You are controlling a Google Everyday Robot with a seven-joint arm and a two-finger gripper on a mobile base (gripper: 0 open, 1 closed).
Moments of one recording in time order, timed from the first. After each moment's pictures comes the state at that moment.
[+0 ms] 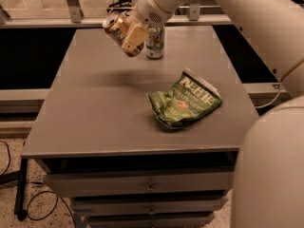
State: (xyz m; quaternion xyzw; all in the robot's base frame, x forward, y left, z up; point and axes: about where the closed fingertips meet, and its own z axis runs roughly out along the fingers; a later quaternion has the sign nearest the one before) arm 0.692 0.051 0.943 -0.67 0.64 0.12 0.36
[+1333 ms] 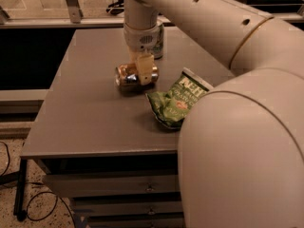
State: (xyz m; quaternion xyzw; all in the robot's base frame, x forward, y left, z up) arm 0.647 0.026 0.854 -0.83 0.56 -0.01 0.06
